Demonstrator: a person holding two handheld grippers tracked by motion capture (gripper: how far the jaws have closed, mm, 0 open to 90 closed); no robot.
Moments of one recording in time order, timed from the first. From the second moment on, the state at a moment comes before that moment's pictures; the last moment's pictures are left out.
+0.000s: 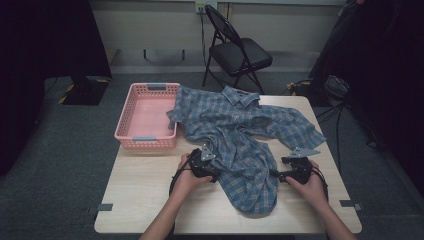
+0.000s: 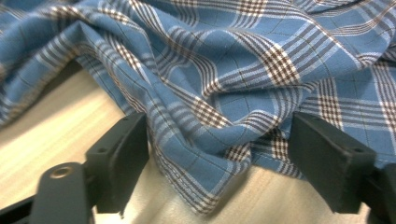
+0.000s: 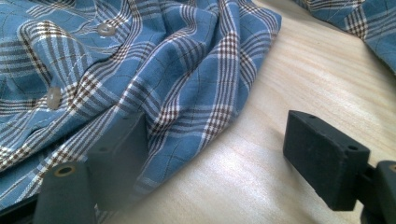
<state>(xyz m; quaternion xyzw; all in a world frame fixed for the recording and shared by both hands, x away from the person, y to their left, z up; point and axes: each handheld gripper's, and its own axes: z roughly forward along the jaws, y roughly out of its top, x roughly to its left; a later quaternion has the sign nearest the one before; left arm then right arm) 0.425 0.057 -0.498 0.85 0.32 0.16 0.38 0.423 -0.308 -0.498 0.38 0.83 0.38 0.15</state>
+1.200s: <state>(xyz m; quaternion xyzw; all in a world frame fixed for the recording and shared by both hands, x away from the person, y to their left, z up) 0.426 0.059 -0.499 0.85 0.33 0.14 0.38 0.478 -0.278 -0.487 0.38 0.83 0.35 0.20</state>
